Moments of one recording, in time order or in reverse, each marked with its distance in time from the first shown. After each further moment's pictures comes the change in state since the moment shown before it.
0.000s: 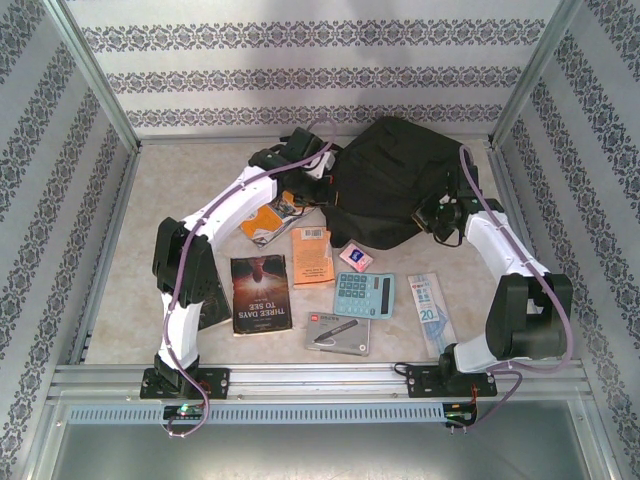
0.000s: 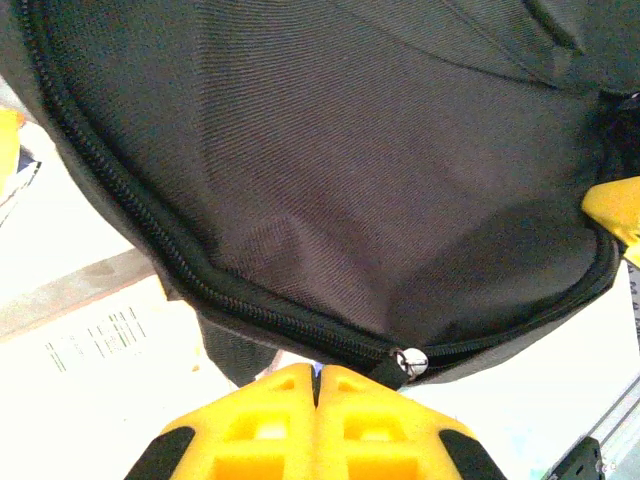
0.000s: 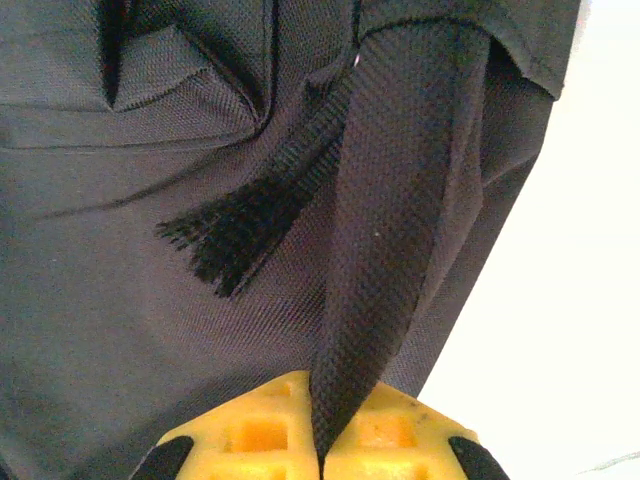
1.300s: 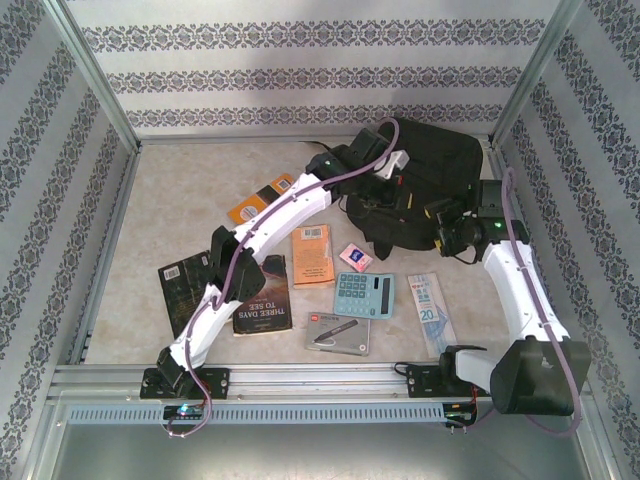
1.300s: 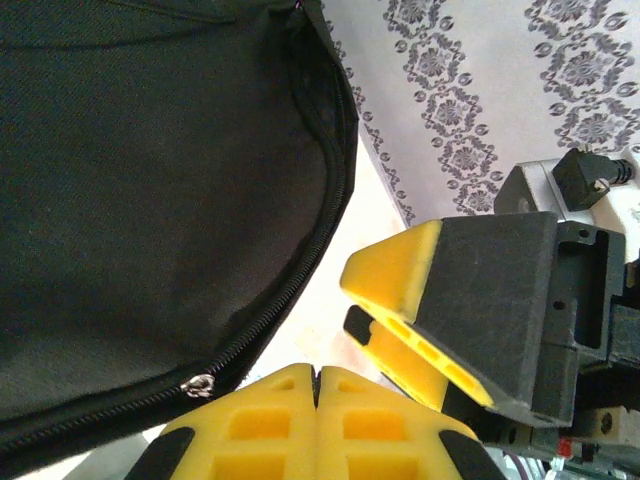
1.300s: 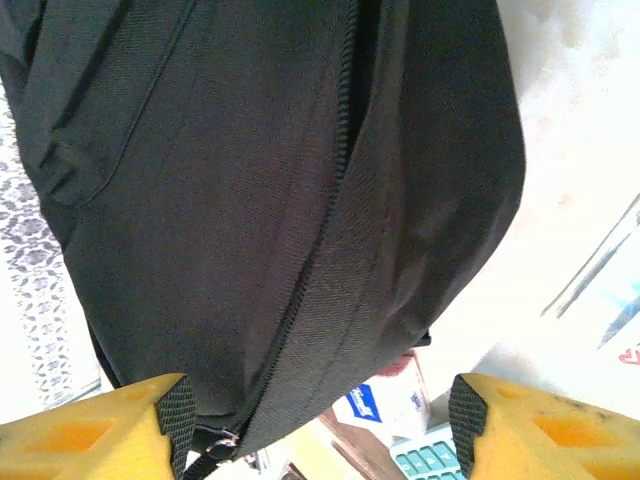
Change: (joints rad) left arm -0.236 0.348 0.599 -0.014 0.178 -0.164; right arm -0.045 -0.290 -0.093 -0.137 0.018 0.370
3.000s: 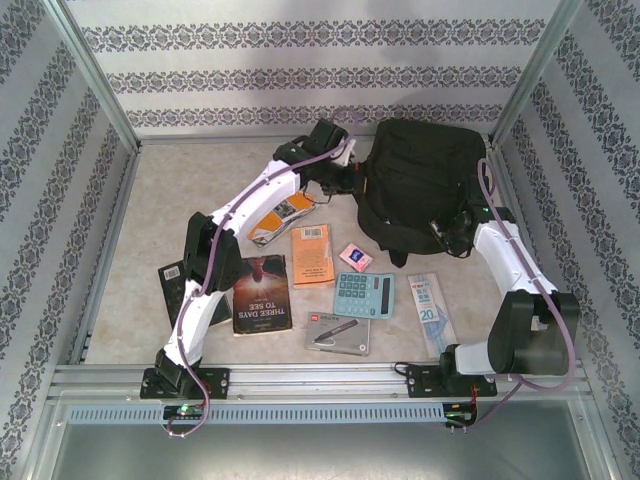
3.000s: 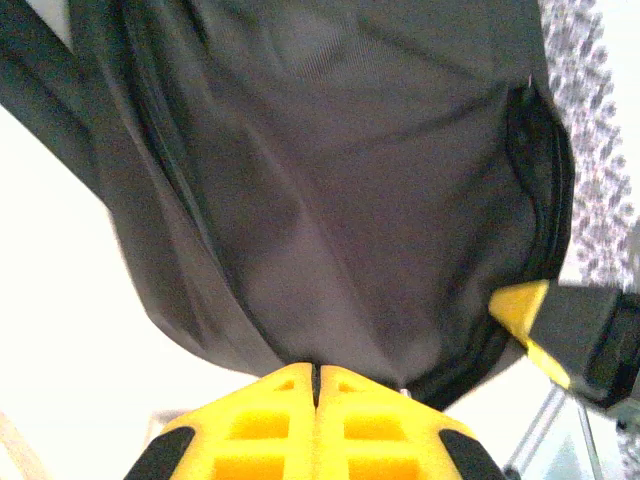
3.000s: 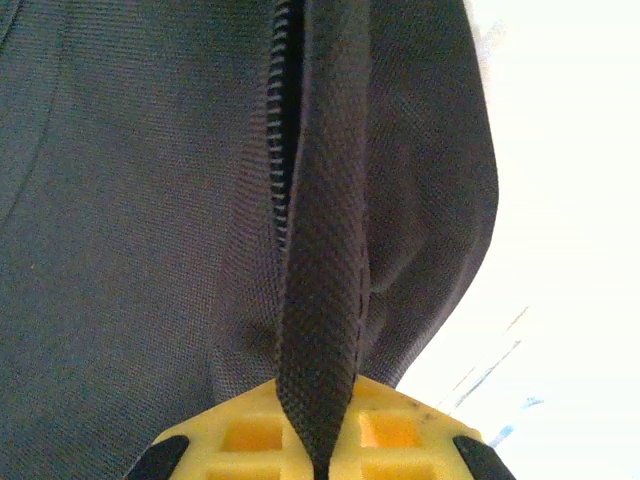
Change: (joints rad) left arm 0.200 -0.099 -0.243 0.066 -0.085 0.090; right arm -0.014 0.200 0.031 -0.010 0.160 -0.235
